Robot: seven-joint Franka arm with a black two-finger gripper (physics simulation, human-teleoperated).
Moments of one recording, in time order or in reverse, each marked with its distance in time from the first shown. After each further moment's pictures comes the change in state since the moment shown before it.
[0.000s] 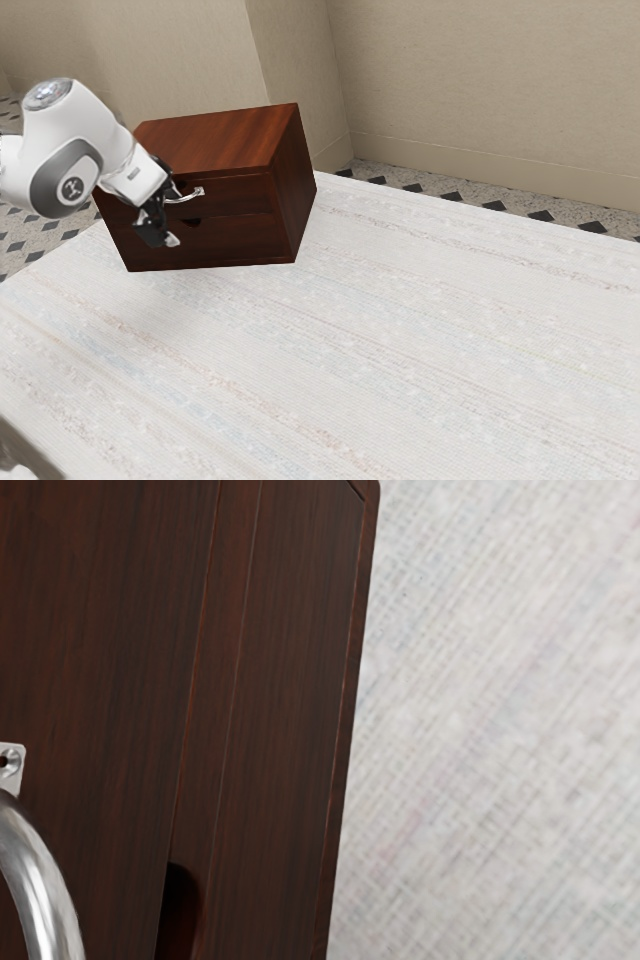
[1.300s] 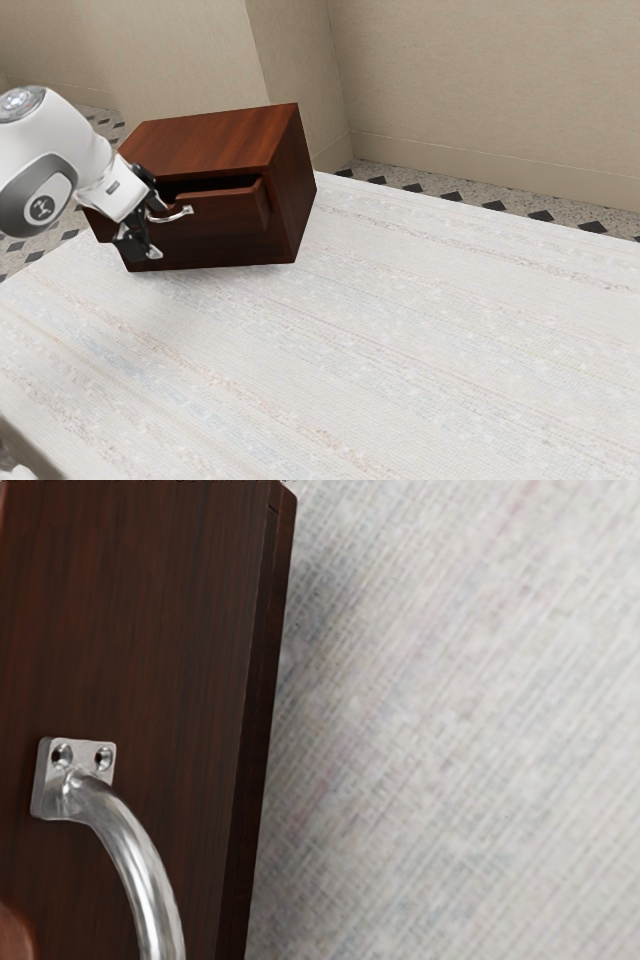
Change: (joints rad) arm 0.360 0.075 -0.317 -0.232 0.009 0.046 -0.046
